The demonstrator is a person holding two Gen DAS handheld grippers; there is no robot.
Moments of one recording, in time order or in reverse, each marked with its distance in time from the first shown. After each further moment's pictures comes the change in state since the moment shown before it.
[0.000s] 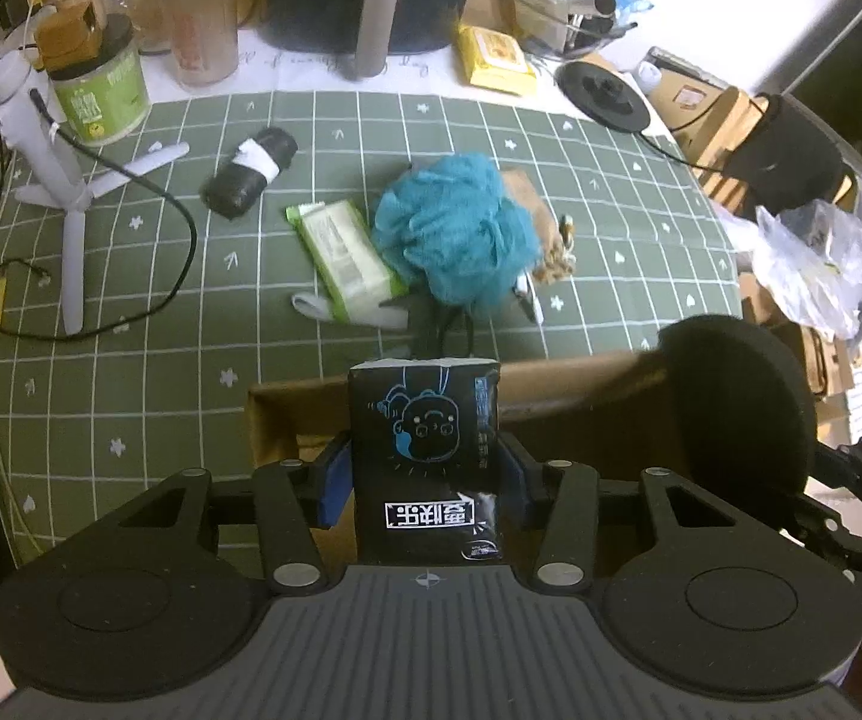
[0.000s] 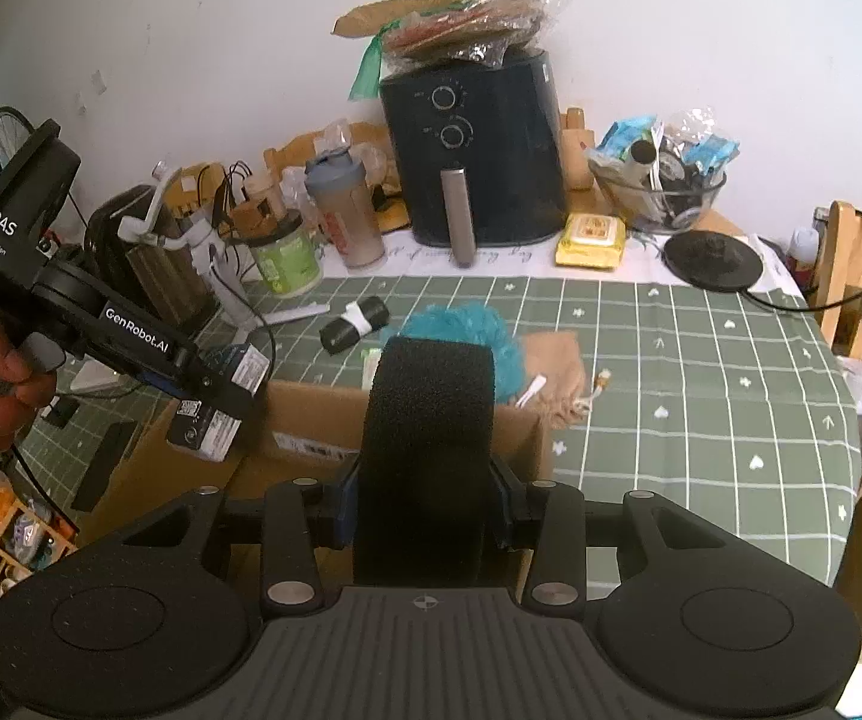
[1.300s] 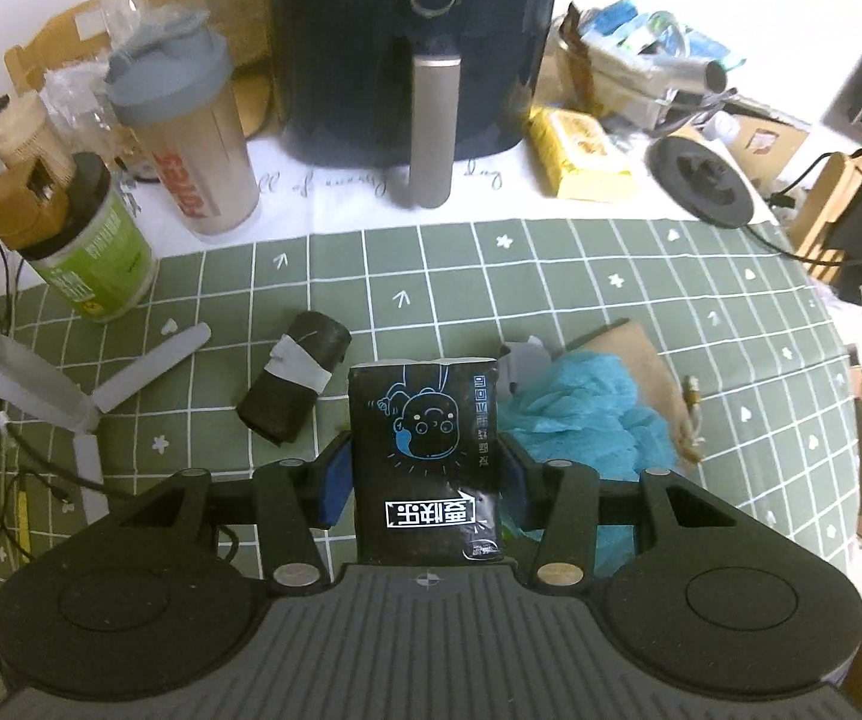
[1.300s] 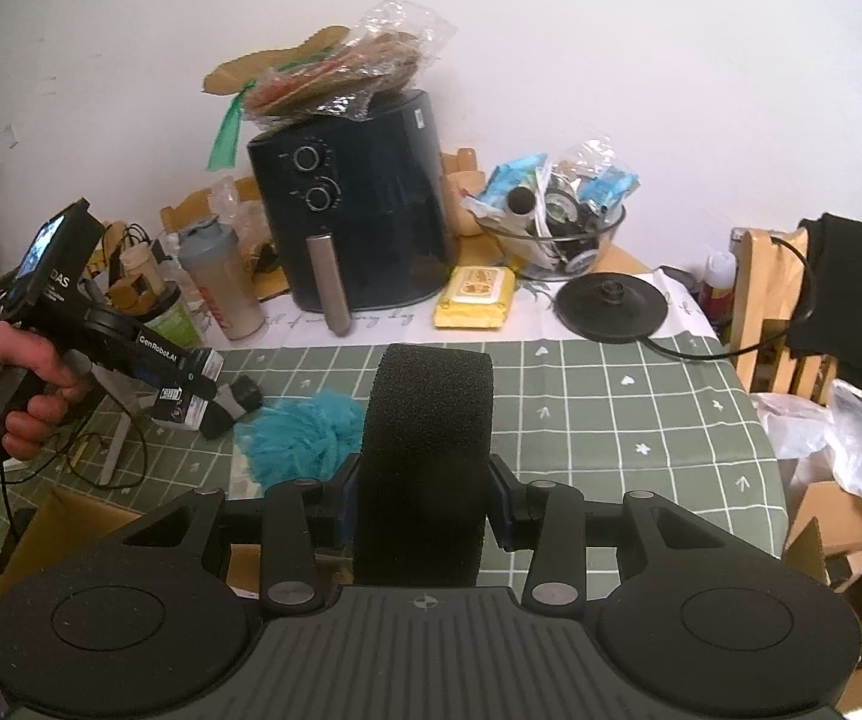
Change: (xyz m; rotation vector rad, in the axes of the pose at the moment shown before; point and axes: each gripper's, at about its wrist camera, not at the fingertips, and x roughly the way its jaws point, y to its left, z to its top) left arm 0.063 0.023 0.131 0.073 -0.104 0.148; right arm 0.022 -0.074 0.052 0.058 -0.089 -0.135
